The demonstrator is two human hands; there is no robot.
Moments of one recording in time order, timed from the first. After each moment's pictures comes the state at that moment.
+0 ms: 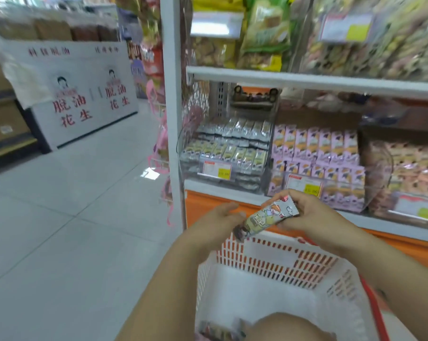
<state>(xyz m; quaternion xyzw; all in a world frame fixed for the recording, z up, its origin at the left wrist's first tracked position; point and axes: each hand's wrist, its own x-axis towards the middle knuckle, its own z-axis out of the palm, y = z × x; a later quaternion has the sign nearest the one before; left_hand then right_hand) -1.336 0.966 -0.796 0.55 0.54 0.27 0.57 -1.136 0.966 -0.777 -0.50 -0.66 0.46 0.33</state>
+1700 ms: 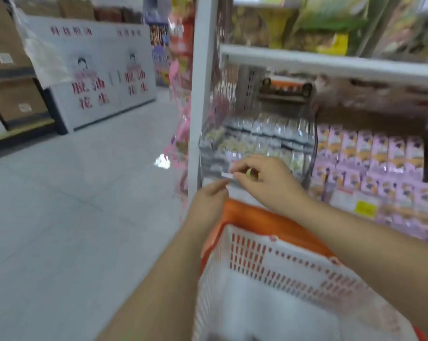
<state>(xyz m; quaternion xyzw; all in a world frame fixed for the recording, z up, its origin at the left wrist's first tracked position) -1.379 1.052 -0.835 0.50 0.56 0.48 0.46 -1.244 1.082 -0.784 -0.44 -0.83 0.12 0.32</state>
